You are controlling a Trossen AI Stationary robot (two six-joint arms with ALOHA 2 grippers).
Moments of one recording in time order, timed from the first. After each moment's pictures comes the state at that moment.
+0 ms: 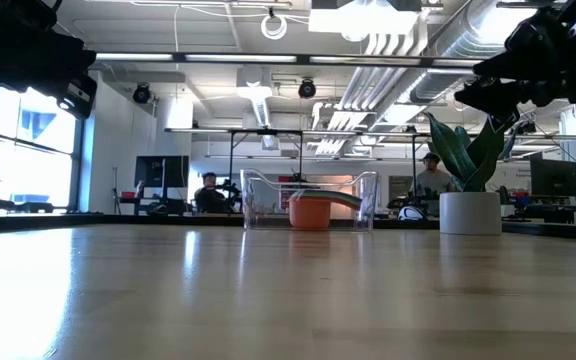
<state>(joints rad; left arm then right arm) -0.27 0.01 0.01 0.02 -0.06 -0.18 -0.23 0.17 0.13 -0.02 -0.23 0.26</state>
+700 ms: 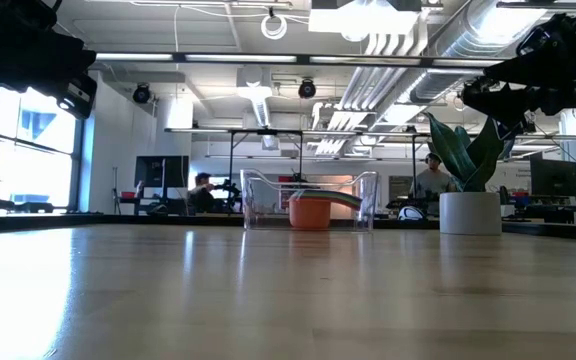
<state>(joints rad) -0.27 0.01 0.01 0.02 -0.06 -0.18 -0.19 0.01 0.04 -0.04 -0.21 0.27</state>
